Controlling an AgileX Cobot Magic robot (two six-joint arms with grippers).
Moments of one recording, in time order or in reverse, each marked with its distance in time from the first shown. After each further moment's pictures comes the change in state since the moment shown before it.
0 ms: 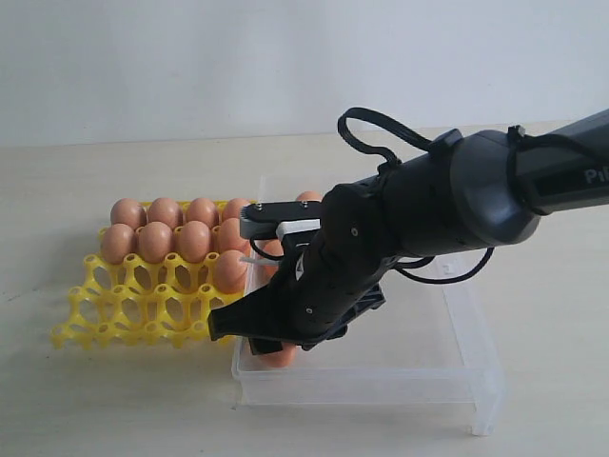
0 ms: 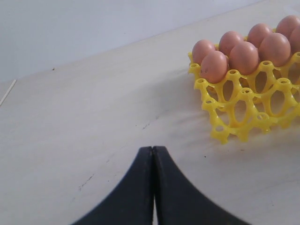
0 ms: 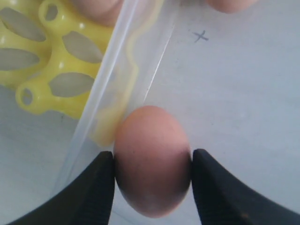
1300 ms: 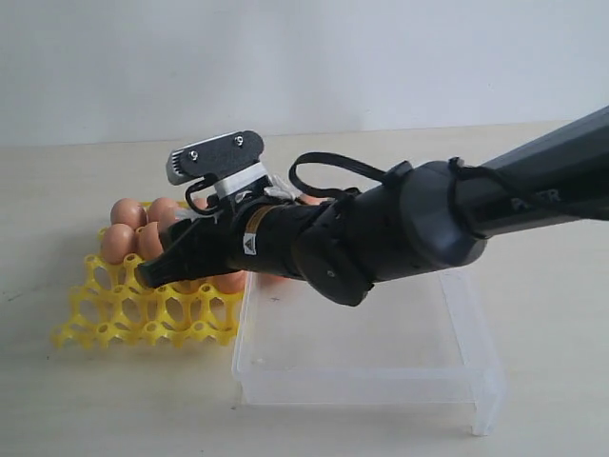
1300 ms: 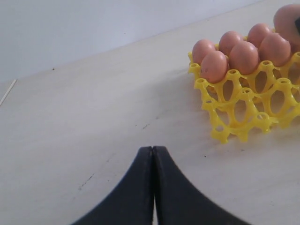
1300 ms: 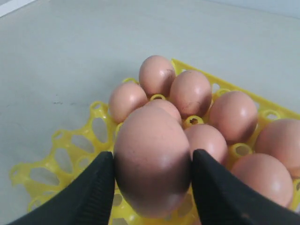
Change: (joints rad) left arm 0.000 0.000 0.000 0.000 0.000 0.000; right arm 0.034 0.103 -0.042 -0.321 -0.726 -0.017
